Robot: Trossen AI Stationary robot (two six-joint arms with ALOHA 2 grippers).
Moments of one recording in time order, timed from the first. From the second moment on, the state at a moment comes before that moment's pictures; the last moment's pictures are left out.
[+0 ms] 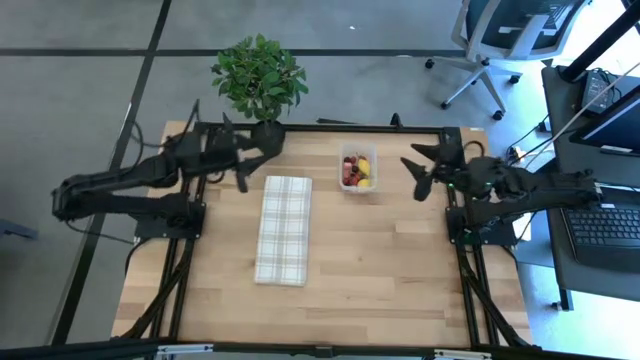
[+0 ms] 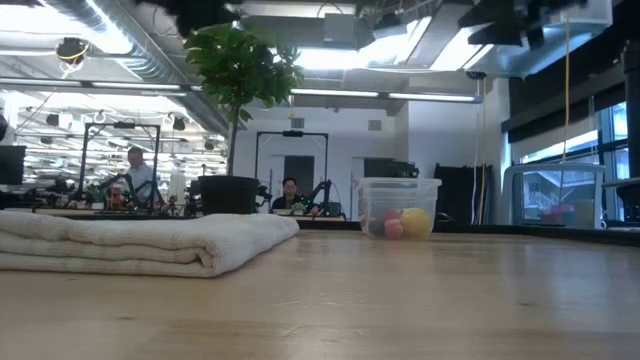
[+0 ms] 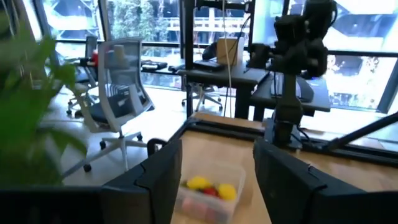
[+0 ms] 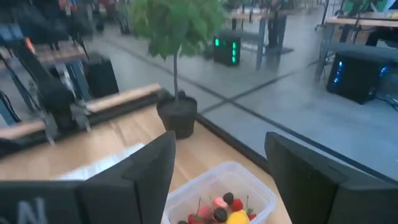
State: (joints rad) left arm 0.29 0.76 0.73 -0.01 -0.07 -0.02; right arm 0.06 0.65 0.71 -0.26 0.67 0.18
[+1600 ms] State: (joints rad) left arm 0.29 0.00 0.01 0.05 -0.12 -0.23; right arm 0.06 0.04 0.06 0.19 0.65 0.13
